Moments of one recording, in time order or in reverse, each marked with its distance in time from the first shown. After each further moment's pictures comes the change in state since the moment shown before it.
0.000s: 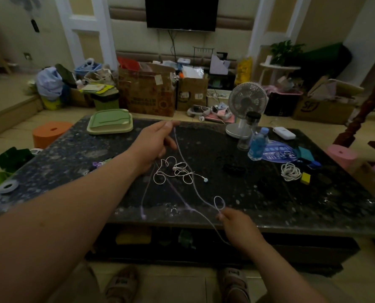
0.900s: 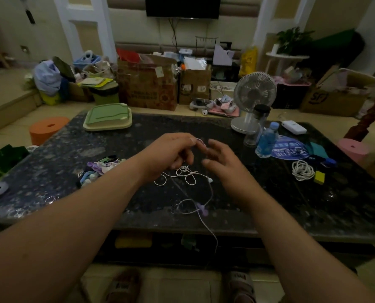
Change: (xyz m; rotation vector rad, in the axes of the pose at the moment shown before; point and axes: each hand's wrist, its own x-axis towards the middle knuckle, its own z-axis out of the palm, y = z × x) left_hand 0.007 -0.011 0.021 0.142 -0.335 -0.010; right_hand 0.056 -0.098 -0.058 0.700 -0.057 -0.340
